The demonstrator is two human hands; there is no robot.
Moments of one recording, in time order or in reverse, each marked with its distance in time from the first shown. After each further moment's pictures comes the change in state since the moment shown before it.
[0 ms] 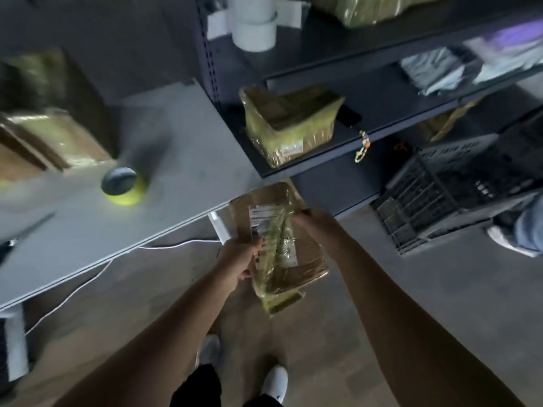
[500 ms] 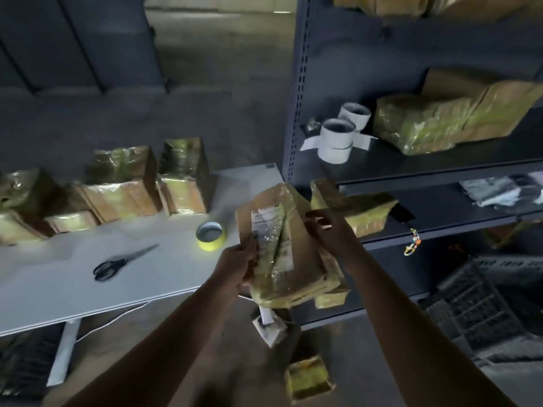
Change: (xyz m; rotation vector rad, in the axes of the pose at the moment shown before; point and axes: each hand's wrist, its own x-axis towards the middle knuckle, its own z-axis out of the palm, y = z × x) left_hand -0.095 0.091 -0.116 -0.458 0.165 0.249; right_hand -0.041 -0.168 0.013 0.022 -0.034 -0.517
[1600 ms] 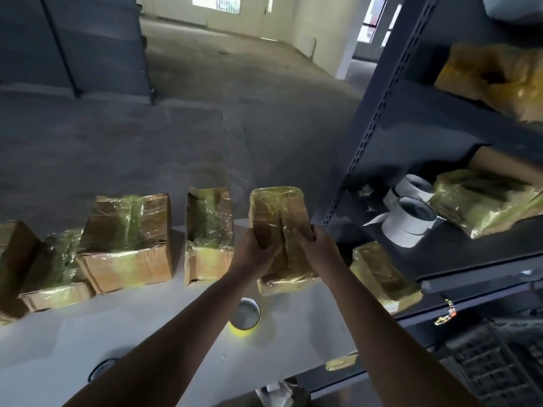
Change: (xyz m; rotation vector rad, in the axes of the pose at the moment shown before) left_hand 0.170 0.178 -0.102 0.468 -0.027 0.469; right_hand 0.181 -0.122 0.171 -0.288 0.147 -0.012
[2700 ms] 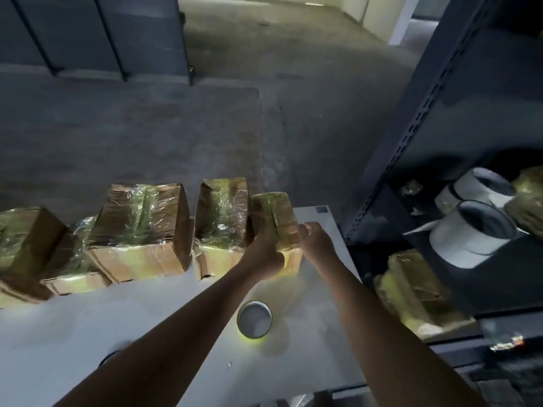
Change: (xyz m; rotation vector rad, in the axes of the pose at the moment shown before) left_hand 0.083 -0.024 0.028 0.498 -0.106 -0.131; right_hand 0.120 0.046 0.071 -0.055 -0.208 0.063
